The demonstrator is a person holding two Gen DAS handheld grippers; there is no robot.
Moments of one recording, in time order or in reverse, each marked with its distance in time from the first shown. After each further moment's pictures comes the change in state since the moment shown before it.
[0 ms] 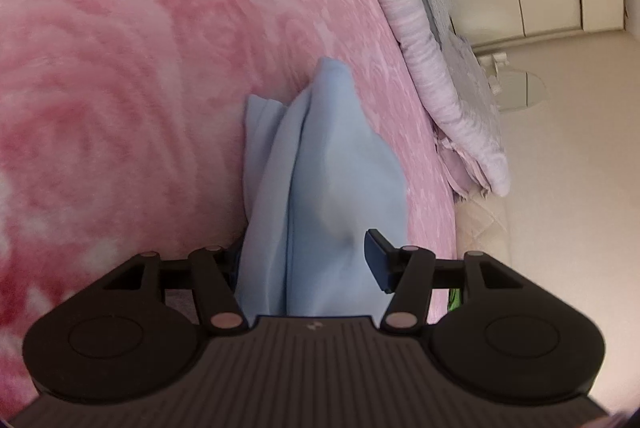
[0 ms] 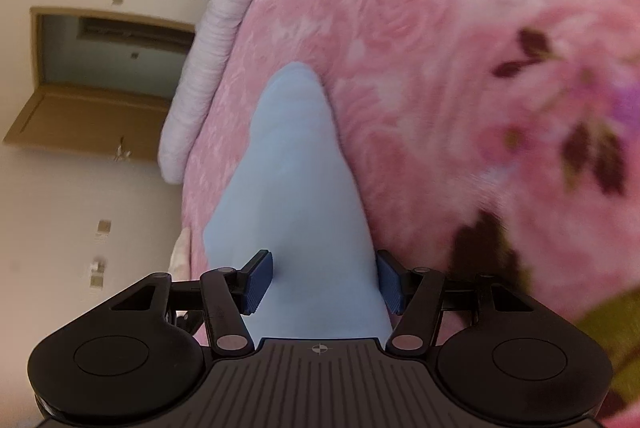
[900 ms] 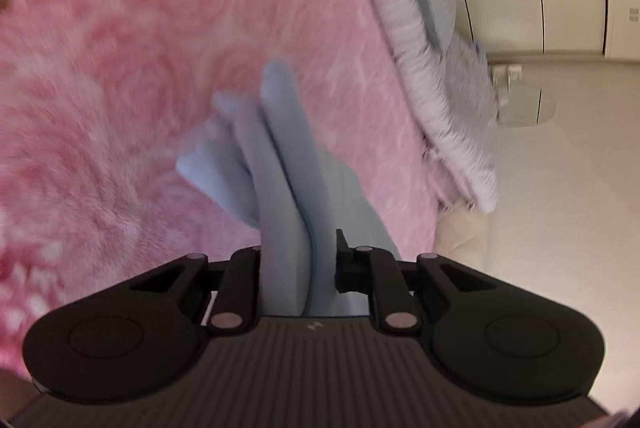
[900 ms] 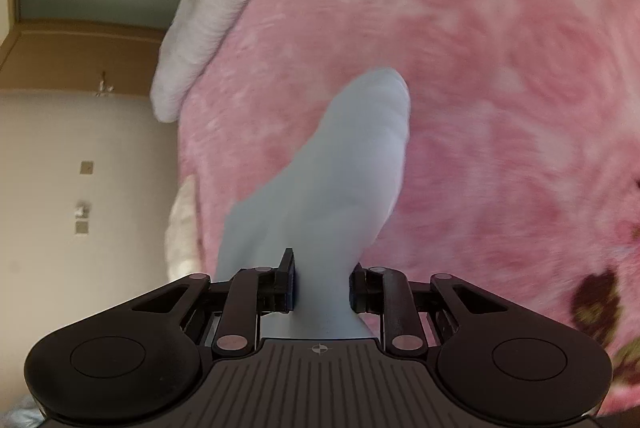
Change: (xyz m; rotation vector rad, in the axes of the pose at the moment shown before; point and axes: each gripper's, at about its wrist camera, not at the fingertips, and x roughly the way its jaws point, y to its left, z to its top) left arm -0.048 -0.101 0.057 -0.161 0.042 0.034; right arm 0.021 0.144 0.061 -0.035 0.242 -0.111
